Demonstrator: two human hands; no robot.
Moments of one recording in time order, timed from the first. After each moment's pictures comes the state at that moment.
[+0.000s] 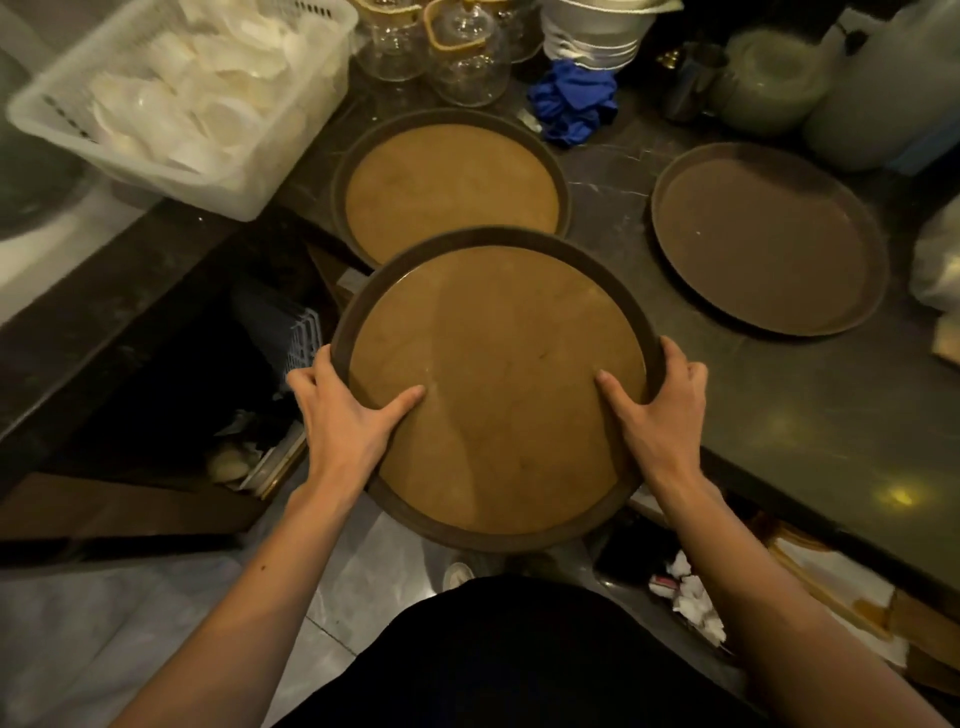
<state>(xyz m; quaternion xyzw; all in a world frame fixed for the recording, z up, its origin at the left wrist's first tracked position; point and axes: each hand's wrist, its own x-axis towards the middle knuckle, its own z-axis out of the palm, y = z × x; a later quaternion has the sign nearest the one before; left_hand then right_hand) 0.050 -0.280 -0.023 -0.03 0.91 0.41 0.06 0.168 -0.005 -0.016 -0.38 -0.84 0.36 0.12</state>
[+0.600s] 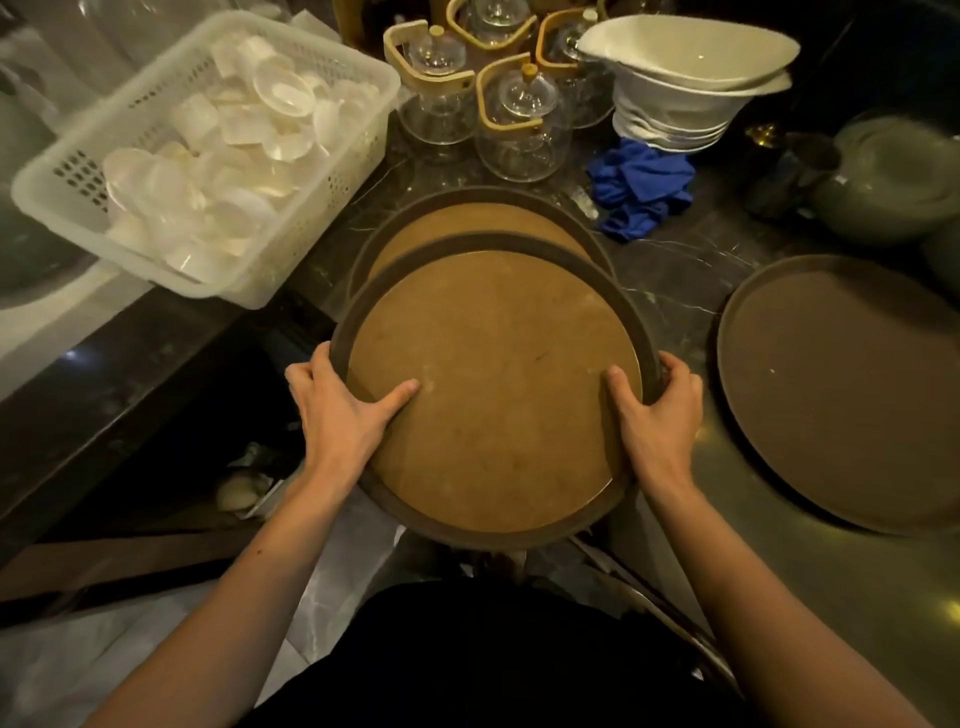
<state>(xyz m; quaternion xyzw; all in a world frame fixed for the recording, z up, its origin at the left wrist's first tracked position) -0.117 -0.223 -0.027 -0.10 0.91 0.39 0.04 -0.028 0.060 -0.024 -0.38 -0.81 0.43 0.12</state>
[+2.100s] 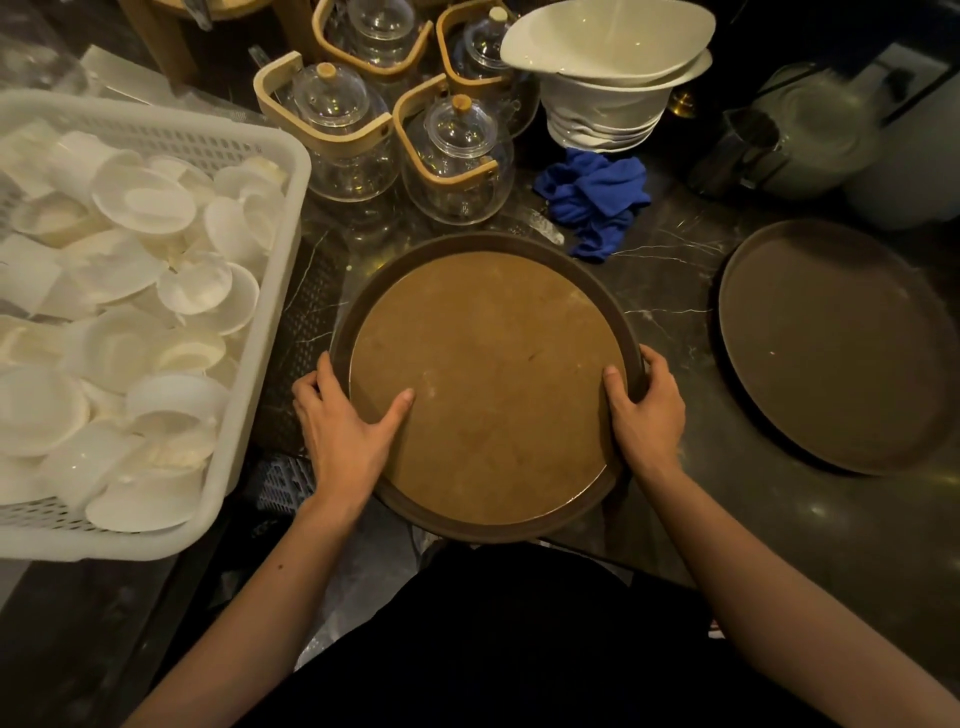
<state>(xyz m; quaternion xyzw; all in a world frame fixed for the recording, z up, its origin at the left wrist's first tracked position) -0.291 -0.217 -0.075 0.07 0.92 0.36 0.14 -0.121 0.038 -0.073 -0.53 -0.77 0.33 0.13</state>
